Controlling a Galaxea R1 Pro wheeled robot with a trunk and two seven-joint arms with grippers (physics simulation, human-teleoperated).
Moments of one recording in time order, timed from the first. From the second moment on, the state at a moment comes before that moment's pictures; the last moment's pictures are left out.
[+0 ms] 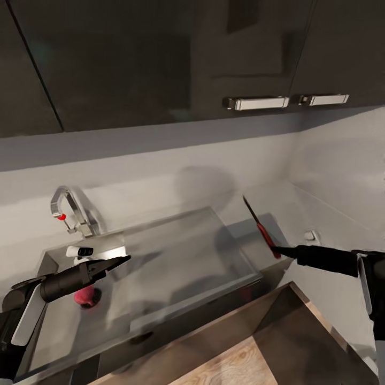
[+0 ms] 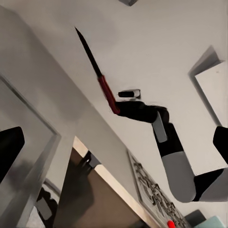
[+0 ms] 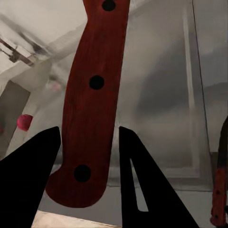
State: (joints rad) left arm -0.41 0.28 0.21 -1.37 0.56 0.92 -1.31; right arm -0.57 -0.28 -0.38 -1.46 0.17 1.04 1.33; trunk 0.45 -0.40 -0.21
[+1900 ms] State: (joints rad) left arm -0.92 0.24 0.13 -0.98 0.57 1.04 -0.41; right arm -0.51 -0.33 -0.37 -1.52 -0.01 1.04 1.35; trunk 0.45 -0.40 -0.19
